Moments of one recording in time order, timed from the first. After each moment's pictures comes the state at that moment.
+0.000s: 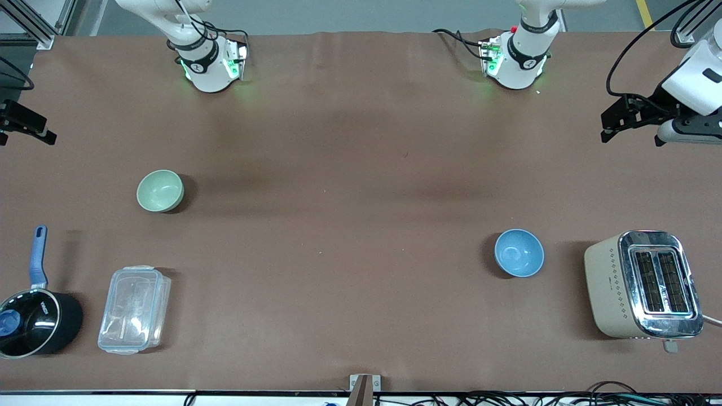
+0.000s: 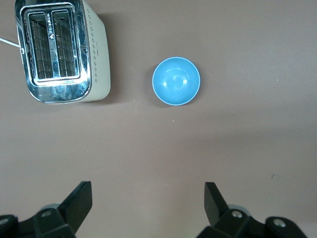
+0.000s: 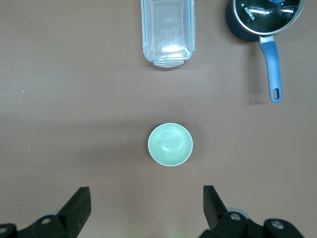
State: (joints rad) left arm -0.04 -0.09 -0.07 -1.65 0.01 1.61 0.01; right arm -0.04 -0.03 -0.12 -1.56 0.05 1.50 -0.12
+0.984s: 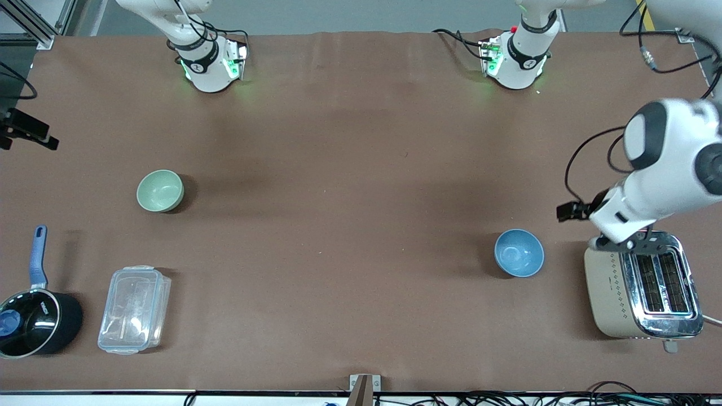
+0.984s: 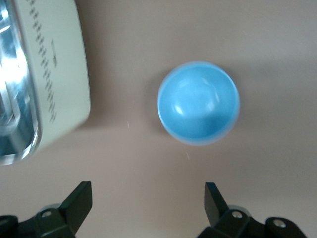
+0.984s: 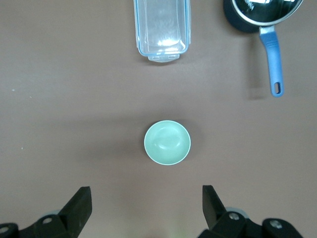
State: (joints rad) left arm -0.01 0.34 -0.06 -1.71 0.06 1.99 0.00; right arm -0.06 -0.02 -0.11 -1.62 0.04 1.55 -0.12
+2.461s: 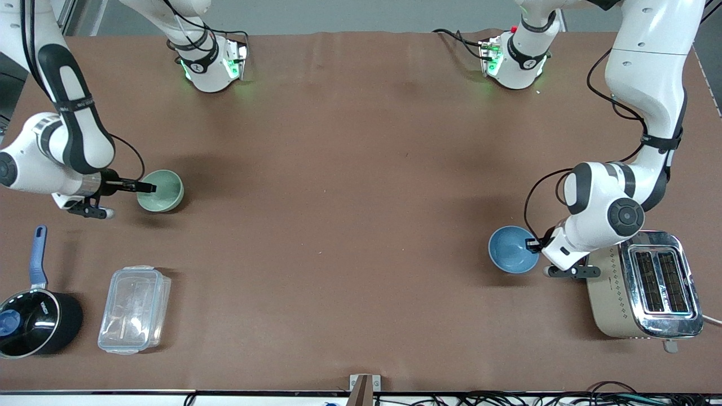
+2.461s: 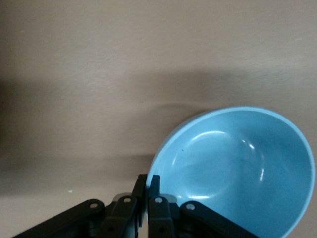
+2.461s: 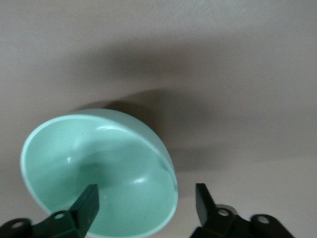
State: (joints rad) left arm 0.01 0.57 -0.12 -1.80 0.01 2.35 -0.08; right arm -0.20 0.34 -0.12 -2.19 0.16 2.19 -0.23
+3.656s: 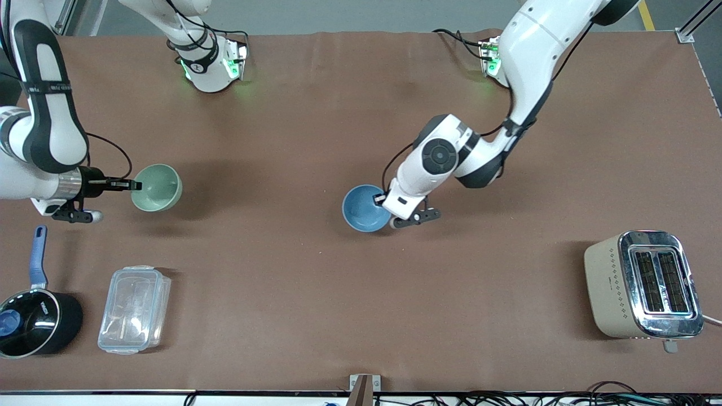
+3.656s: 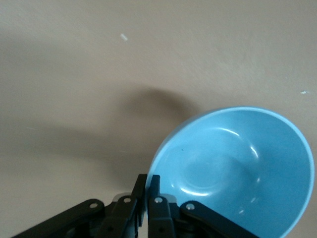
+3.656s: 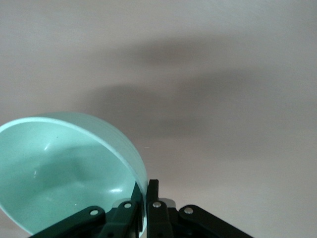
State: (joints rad) left arm -0.32 0.65 -0.43 -1.75 0.01 2.46 -0.96; right arm -0.15 0.23 -0.10 -2.01 0.22 1.88 -0.24
